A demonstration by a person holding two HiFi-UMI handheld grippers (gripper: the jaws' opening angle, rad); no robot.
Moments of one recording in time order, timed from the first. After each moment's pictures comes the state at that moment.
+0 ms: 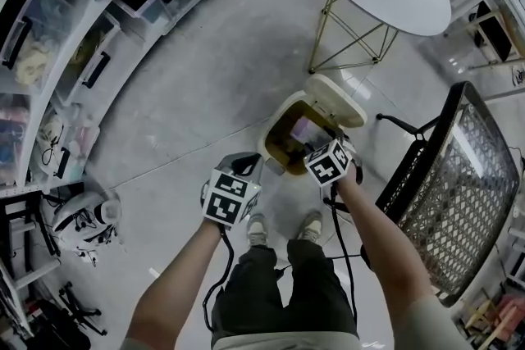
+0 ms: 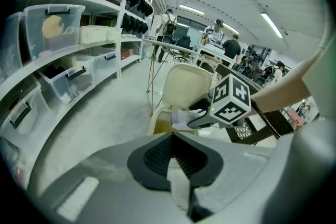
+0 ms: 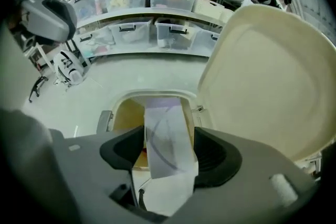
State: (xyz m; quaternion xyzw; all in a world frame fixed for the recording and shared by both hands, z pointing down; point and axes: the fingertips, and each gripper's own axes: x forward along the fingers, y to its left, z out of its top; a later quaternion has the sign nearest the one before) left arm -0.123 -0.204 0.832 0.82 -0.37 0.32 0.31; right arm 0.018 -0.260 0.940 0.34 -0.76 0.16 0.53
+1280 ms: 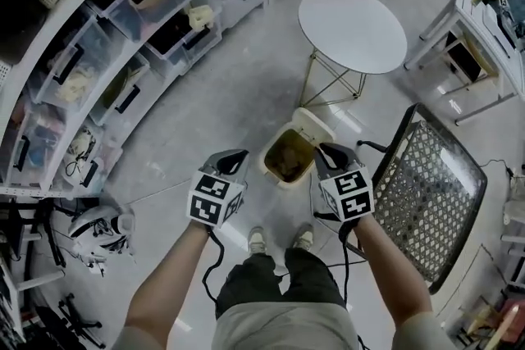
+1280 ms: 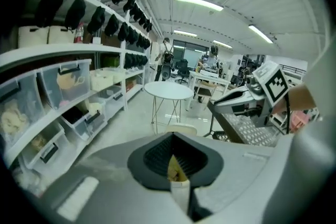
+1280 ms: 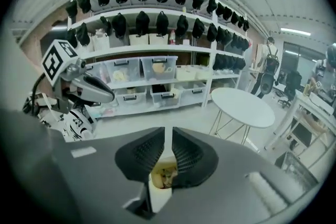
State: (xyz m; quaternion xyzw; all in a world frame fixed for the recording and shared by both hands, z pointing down) left arm -0.155 -0.212 0.586 0.84 -0.42 0.25 0.22; right arm 0.005 -0.233 0.582 0.42 -0.84 0.15 0.30
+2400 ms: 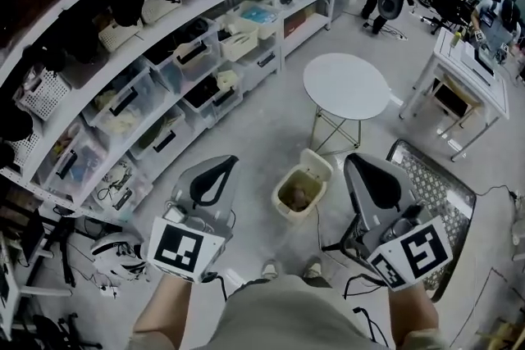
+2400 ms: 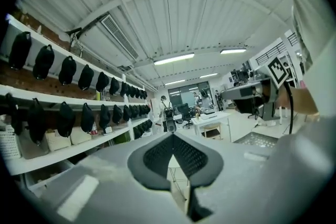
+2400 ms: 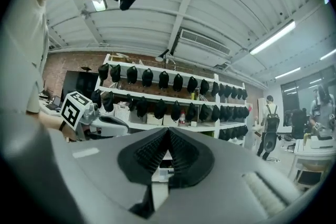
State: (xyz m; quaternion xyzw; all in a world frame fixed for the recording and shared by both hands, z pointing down) left arm -0.171 -0.086 0.188 0.86 -0.49 0.08 -0.04; right arm -0.010 -0.075 0.138 0.42 -0.91 -0.04 0.01
